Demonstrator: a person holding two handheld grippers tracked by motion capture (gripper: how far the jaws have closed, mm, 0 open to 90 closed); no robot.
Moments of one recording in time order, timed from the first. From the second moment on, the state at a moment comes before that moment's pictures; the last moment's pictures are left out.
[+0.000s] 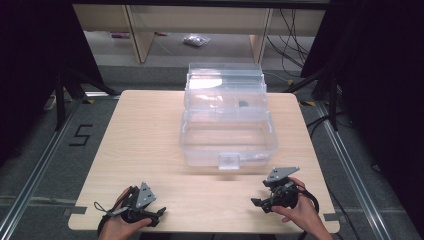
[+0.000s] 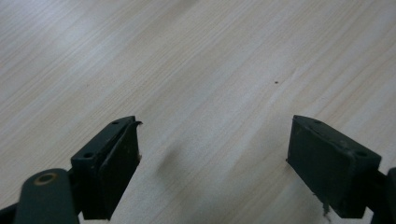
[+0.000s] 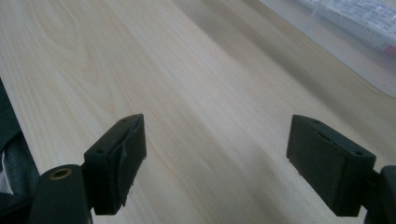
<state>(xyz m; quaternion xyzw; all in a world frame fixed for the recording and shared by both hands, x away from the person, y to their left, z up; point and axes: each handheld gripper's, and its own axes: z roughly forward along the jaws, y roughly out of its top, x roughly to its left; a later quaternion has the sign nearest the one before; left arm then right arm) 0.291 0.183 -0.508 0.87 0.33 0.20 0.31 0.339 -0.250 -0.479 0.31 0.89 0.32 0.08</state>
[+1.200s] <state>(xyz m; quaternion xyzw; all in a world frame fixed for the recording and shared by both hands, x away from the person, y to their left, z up) 0.290 0.182 -0.506 0.87 0.33 0.20 0.30 0.321 -0.265 -0.487 0.34 0.89 0.31 0.06</state>
